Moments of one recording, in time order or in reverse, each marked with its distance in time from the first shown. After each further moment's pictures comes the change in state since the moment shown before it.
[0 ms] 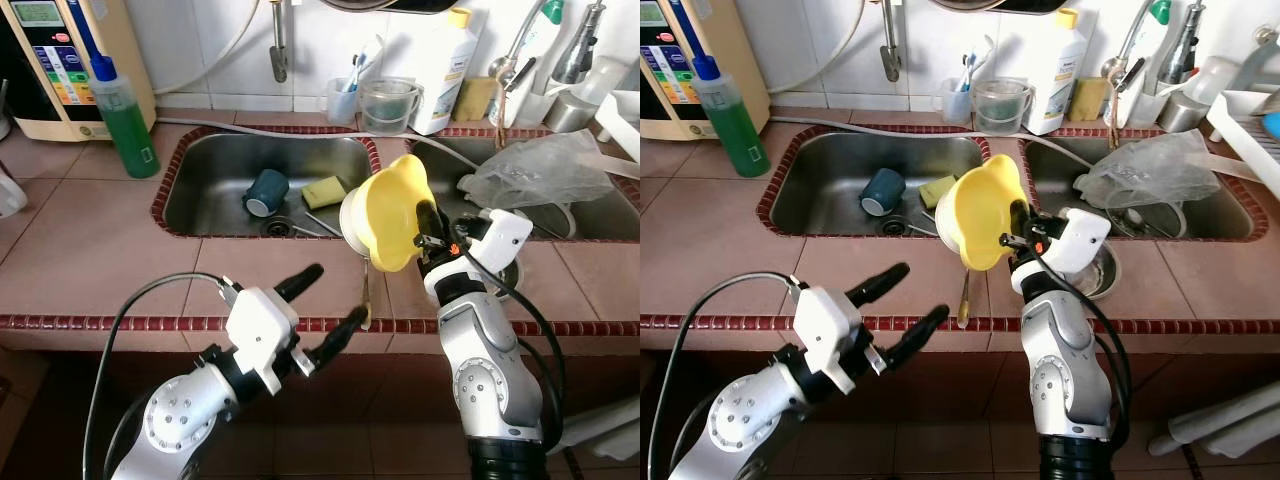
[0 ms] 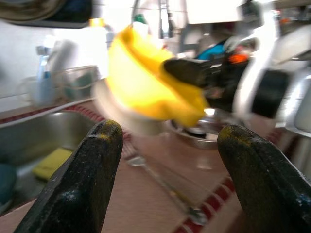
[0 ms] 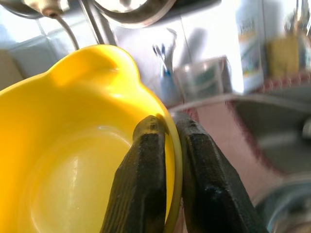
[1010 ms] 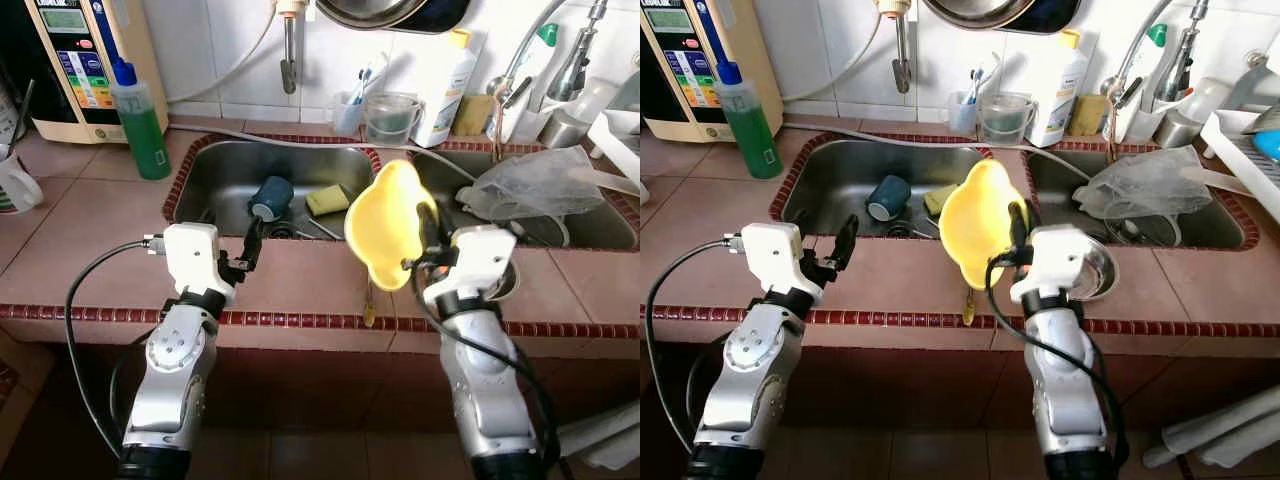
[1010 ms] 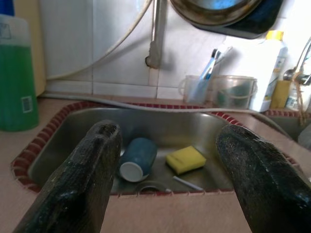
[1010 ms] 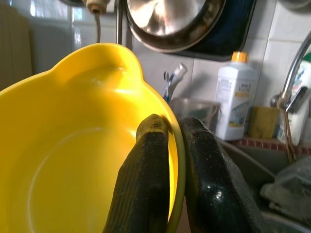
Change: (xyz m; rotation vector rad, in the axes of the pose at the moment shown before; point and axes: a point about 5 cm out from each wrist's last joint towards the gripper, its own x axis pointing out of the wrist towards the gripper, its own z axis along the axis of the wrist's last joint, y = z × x) left arm 0.009 0.088 -0.036 -0.033 -0.007 0.628; right arm -0.019 -0.007 -0.026 -0.351 -0.090 0.035
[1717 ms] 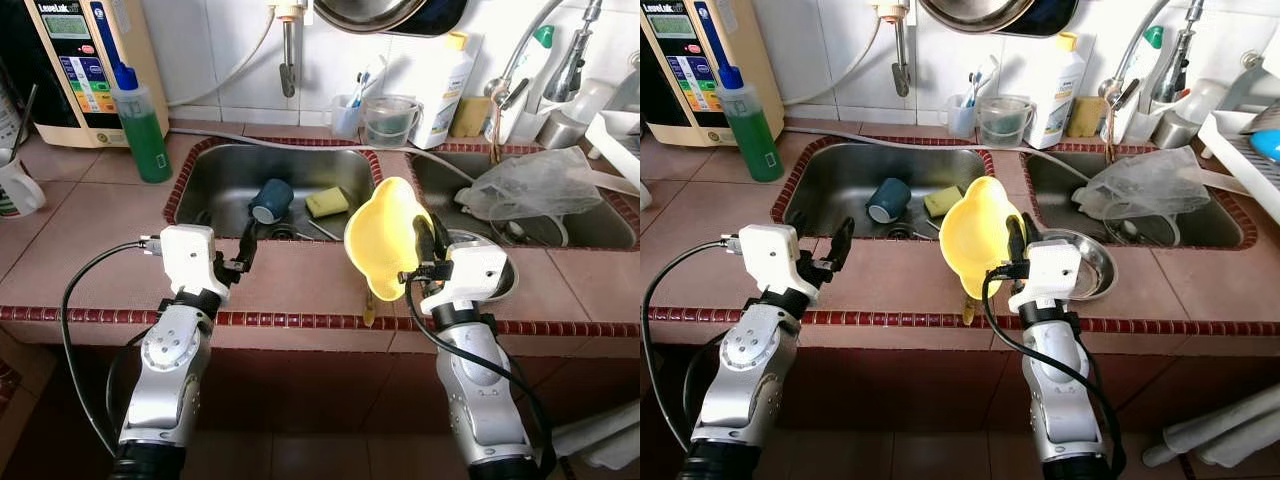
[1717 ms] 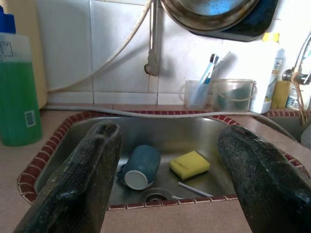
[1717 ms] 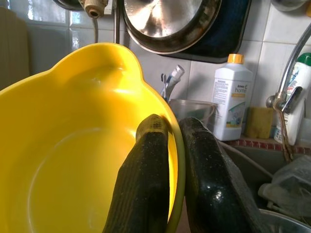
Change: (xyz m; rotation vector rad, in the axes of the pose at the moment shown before) left arm 0.005 0.007 0.004 0.032 -0.018 -0.017; right arm -0.001 0.001 -0.003 0.001 -0.021 -0.003
